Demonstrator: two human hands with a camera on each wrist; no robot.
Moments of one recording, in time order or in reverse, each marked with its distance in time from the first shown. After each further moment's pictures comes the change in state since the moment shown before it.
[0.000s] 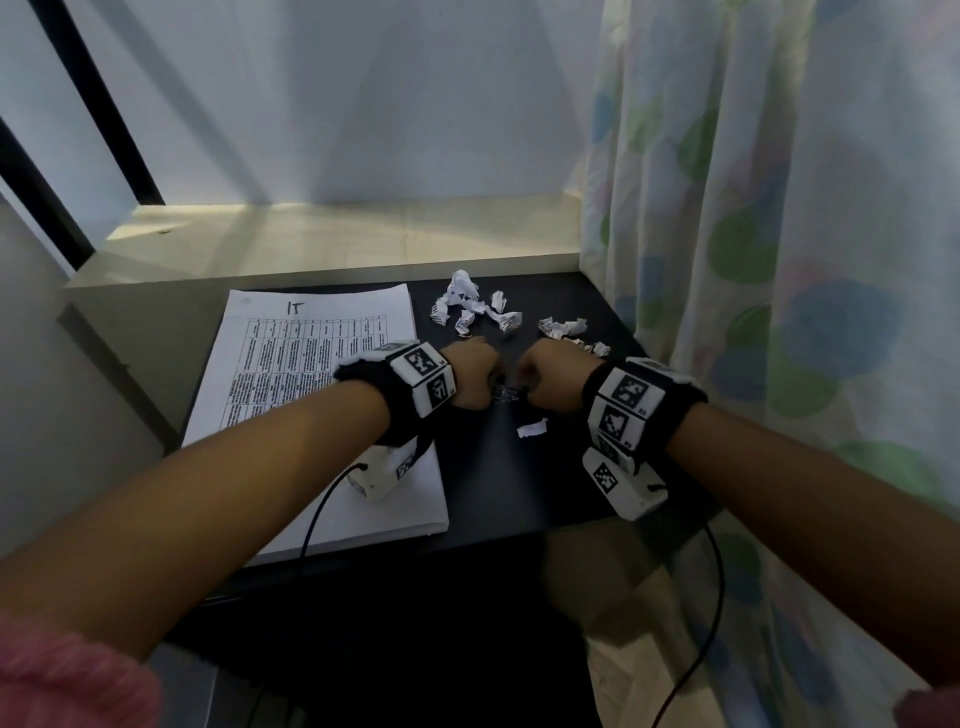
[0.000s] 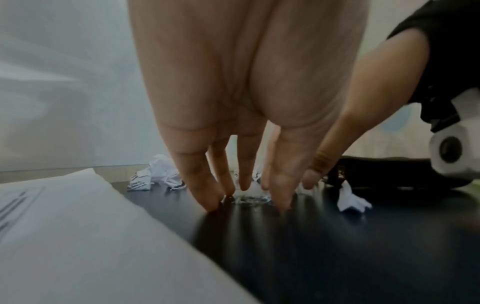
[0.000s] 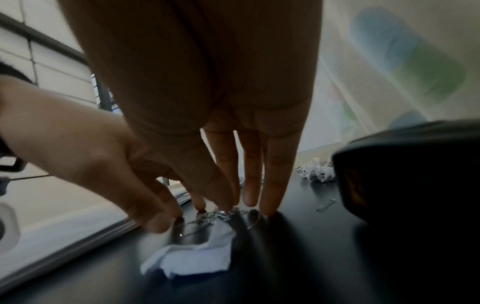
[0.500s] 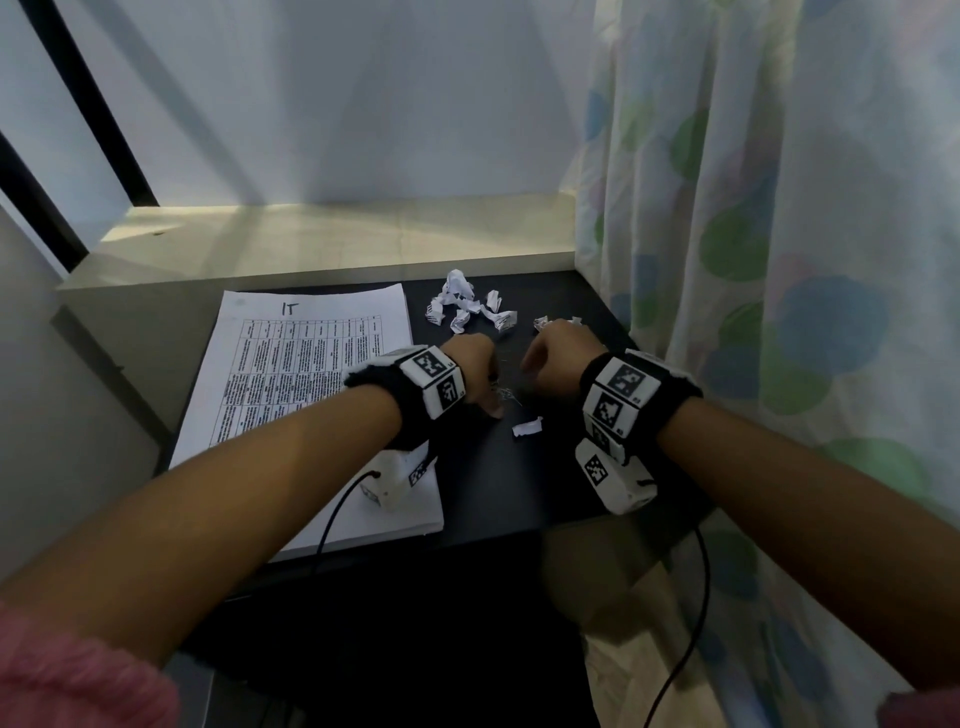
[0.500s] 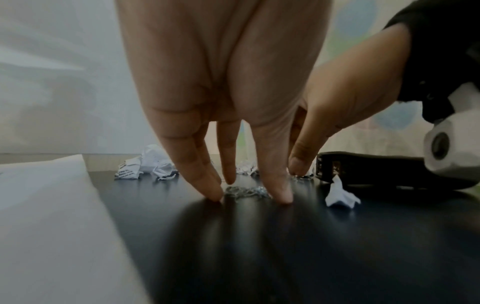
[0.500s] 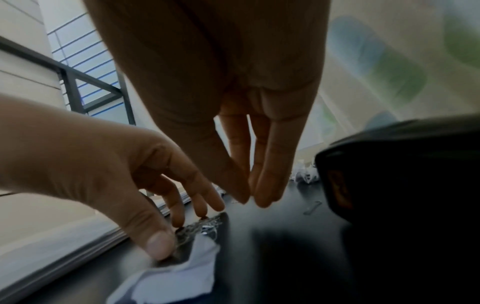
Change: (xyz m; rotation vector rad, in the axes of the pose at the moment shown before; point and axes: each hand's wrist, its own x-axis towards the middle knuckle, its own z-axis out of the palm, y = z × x) left_hand 0.010 0.004 0.001 -0.173 0.018 -0.140; right_hand -0.001 0.007 -0.009 0.180 0.120 0.096
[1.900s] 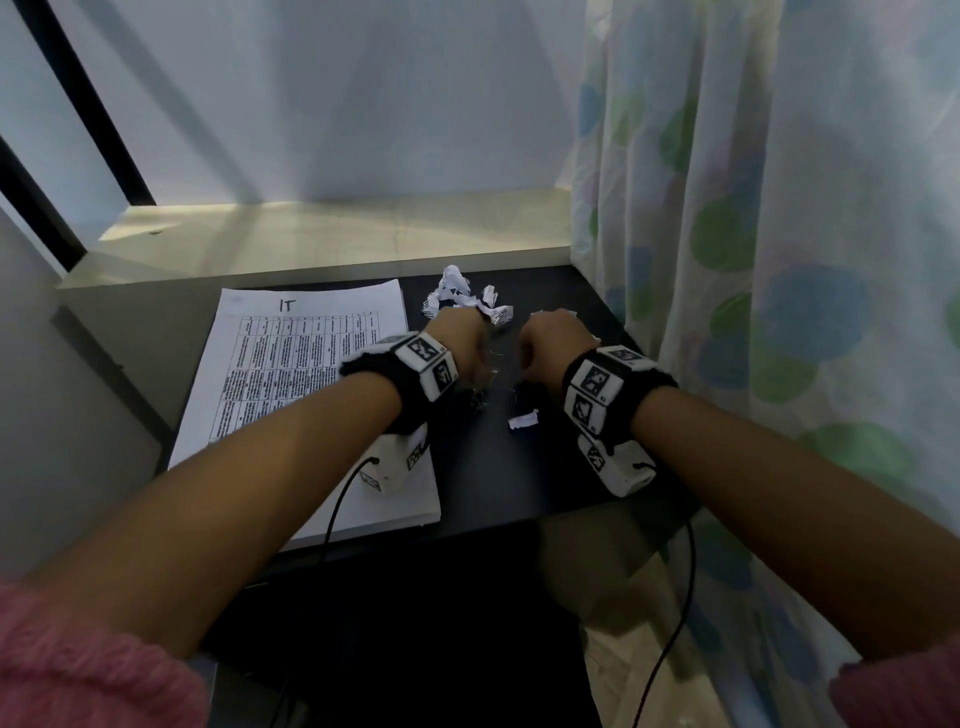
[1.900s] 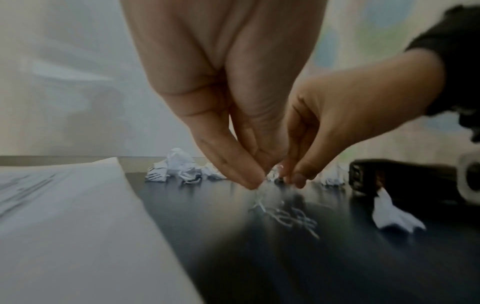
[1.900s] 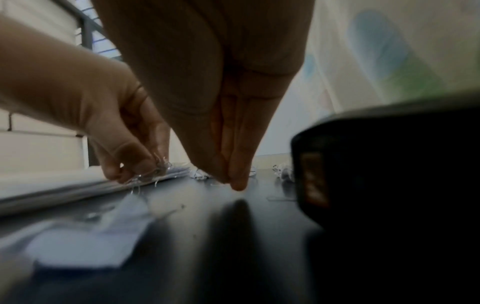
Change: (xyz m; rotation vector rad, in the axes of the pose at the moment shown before) left_hand -0.015 0.003 -0.017 -0.008 0.166 0.007; right_hand 0.009 -0.007 0.002 -0.288 0.020 -0.063
